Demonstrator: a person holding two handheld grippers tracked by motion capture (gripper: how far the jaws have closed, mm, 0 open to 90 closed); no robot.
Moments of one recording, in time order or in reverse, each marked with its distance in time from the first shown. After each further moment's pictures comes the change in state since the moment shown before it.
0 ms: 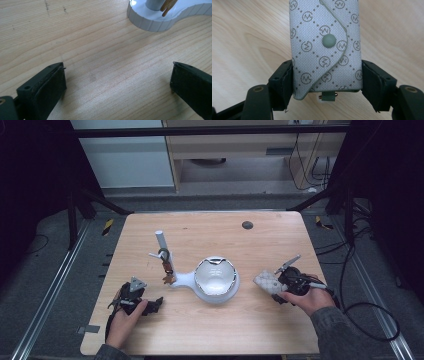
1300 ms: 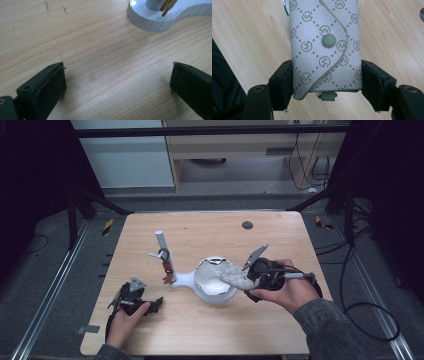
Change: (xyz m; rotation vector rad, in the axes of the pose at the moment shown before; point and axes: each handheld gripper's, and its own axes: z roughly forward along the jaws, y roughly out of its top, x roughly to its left) left arm 0.000 0.000 0.000 -0.004 -0.001 -0.003; right arm 0.083 0.075 -0.067 -0.058 0.024 -0.281
